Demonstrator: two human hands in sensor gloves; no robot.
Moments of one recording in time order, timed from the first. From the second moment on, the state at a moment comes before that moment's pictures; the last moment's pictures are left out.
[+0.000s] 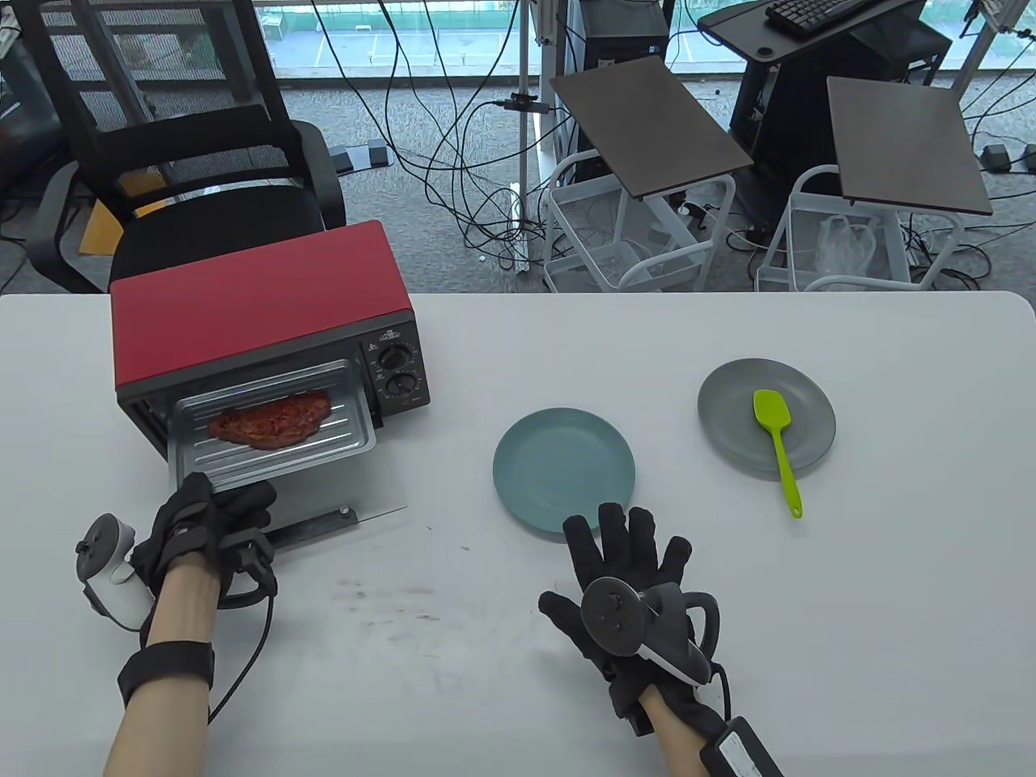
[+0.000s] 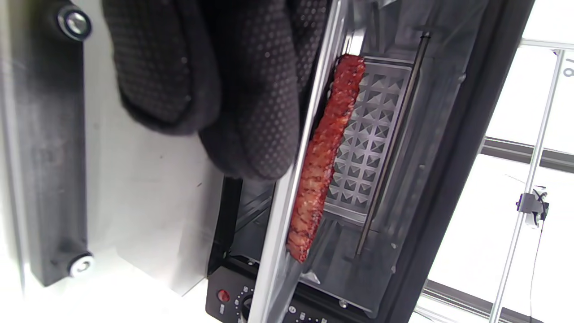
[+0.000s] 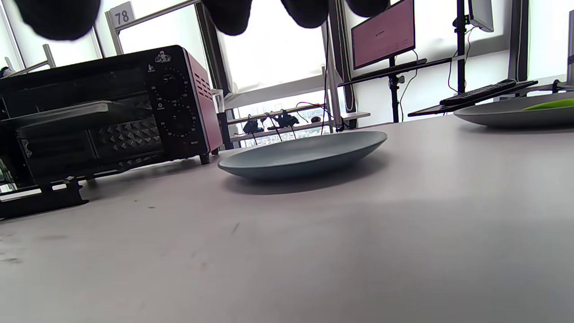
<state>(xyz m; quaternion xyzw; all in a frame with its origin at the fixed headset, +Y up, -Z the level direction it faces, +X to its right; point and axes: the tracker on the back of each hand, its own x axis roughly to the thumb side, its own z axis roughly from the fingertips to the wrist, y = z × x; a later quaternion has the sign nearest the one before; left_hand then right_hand) -0.397 -0.774 -0.319 0.02 0.27 0.76 0.59 0.100 -0.719 -0.256 0.12 -0.03 0.99 0.11</state>
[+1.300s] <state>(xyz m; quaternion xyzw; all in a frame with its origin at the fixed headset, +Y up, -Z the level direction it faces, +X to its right) -0.301 -0.727 -0.283 -0.08 0.14 0.72 0.67 0.114 -0.704 -0.252 0.10 -0.09 0.98 0.16</state>
